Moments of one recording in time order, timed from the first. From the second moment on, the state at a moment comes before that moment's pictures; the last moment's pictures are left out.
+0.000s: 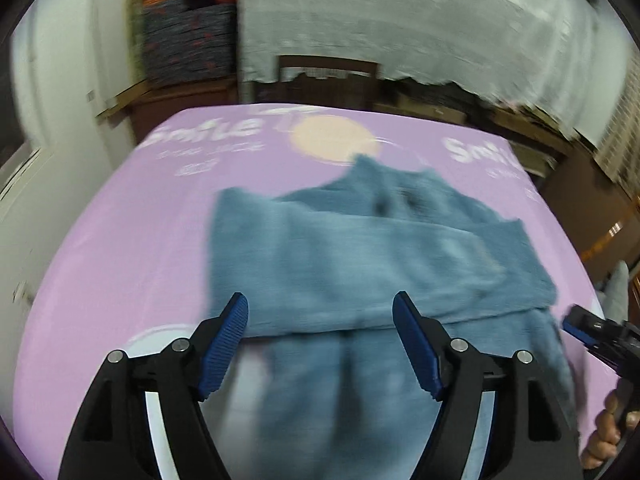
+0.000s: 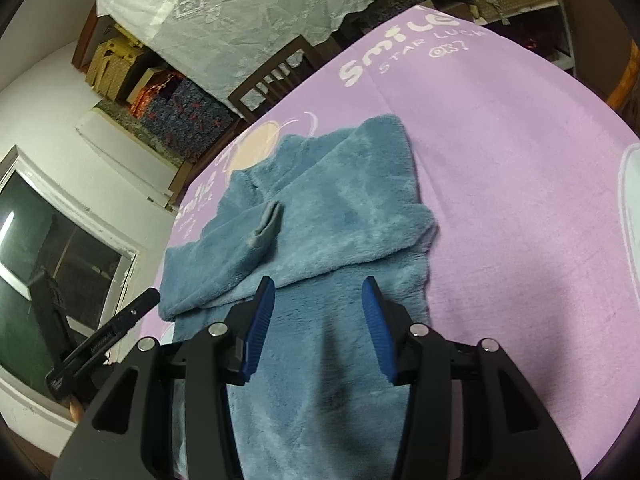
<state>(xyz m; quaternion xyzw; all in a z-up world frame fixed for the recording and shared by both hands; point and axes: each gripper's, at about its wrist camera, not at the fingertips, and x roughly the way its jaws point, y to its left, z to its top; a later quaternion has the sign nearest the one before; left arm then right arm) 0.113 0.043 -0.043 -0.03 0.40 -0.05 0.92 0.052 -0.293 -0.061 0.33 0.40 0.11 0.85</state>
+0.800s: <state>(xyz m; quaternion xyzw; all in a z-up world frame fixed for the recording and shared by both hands) 0.138 0.093 -0.095 -0.02 0.43 -0.04 0.90 0.163 -0.212 -0.050 0.28 0.44 0.13 0.84</state>
